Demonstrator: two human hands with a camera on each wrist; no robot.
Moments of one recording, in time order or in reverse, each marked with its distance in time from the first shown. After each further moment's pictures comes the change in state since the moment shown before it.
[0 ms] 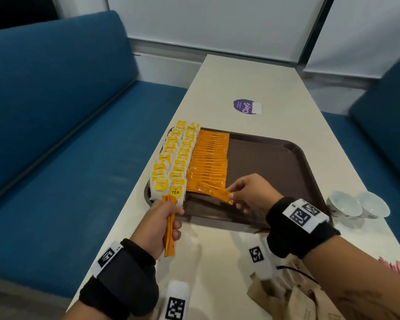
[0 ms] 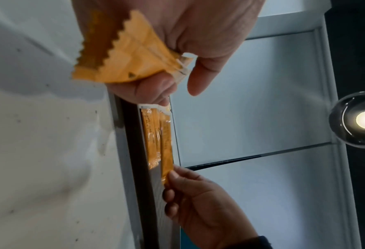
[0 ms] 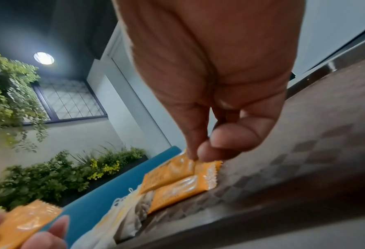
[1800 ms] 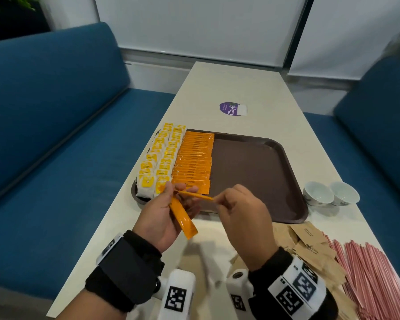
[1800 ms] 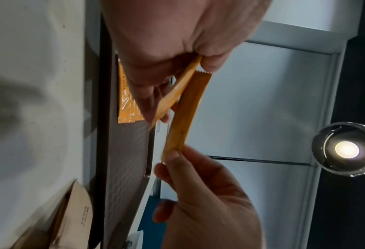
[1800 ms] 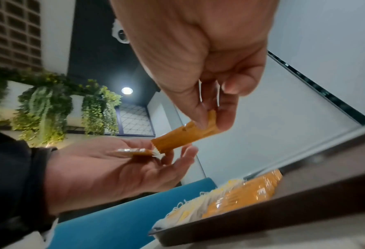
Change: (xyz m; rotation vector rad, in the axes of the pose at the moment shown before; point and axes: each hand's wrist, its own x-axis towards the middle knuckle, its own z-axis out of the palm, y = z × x) left_hand -0.024 -0.003 0.043 -0.363 -0.179 0.079; right_hand -0.081 0.033 0.034 -0.386 0.709 -0.701
